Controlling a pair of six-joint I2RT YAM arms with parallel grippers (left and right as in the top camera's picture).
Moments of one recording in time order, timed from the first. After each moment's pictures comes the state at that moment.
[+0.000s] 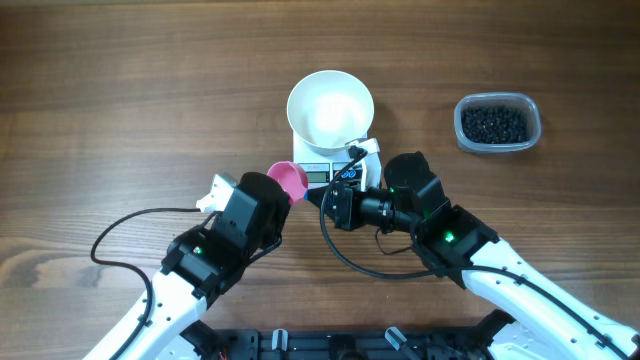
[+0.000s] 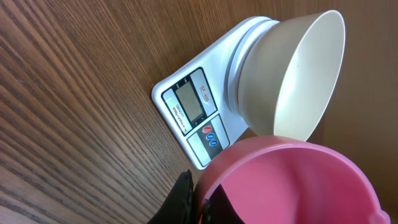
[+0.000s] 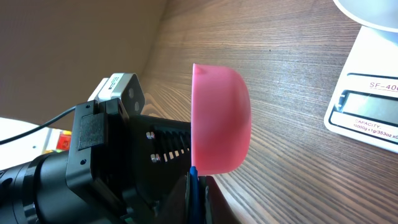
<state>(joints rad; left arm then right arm) -0.61 1.01 0.67 -0.51 -0.13 -1.69 0.68 1.21 0.68 0.05 -0.49 0.79</state>
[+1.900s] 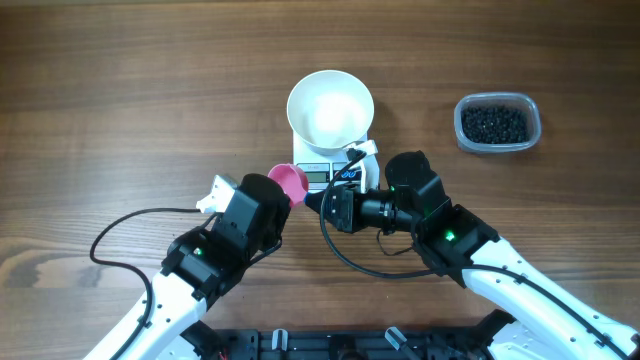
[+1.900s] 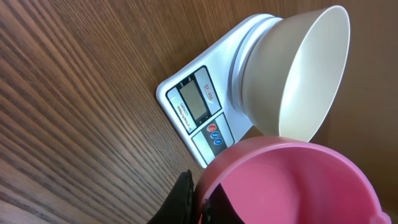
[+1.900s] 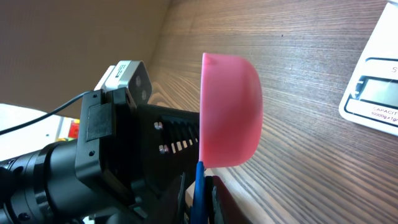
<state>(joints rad) -0.61 1.01 0.67 -0.52 -0.13 -1.68 0.68 1.21 0.68 0.04 -0.57 0.79</state>
